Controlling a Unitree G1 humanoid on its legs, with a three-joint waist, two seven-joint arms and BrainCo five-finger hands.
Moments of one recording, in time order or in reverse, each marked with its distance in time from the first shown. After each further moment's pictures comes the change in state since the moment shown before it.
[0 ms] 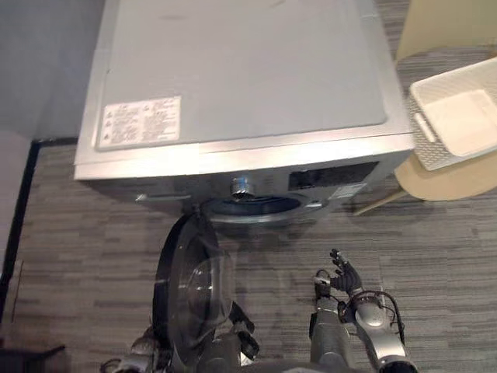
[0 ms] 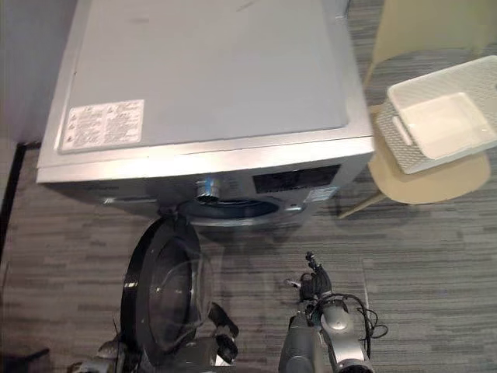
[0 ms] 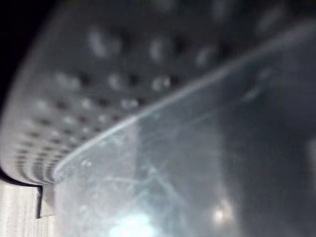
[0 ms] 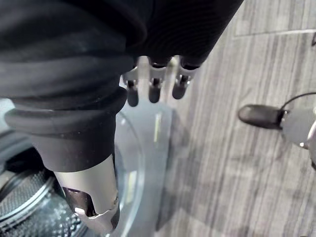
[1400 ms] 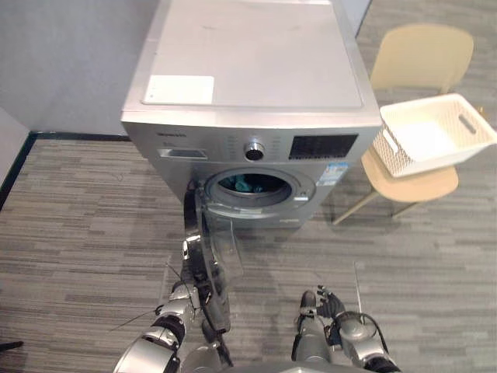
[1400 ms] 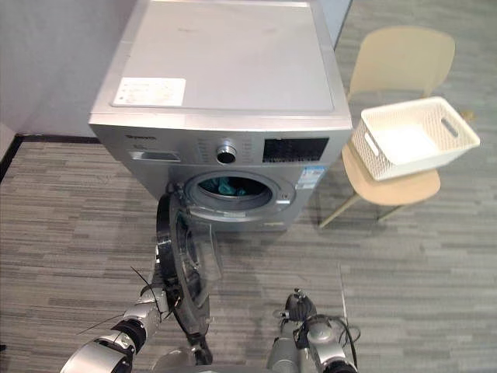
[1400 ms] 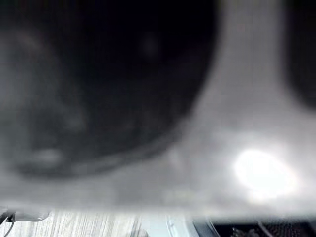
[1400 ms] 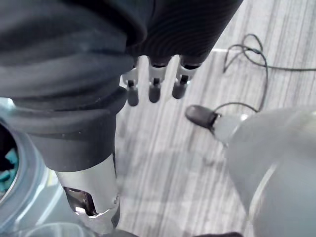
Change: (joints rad) left arm -0.258 -0.204 0.062 0.069 -0.202 -0.153 0.102; right arm -0.105 0.033 0.047 0.411 -0.045 0.021 0.025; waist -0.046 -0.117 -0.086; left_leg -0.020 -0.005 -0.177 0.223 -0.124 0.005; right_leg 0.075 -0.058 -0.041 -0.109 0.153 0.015
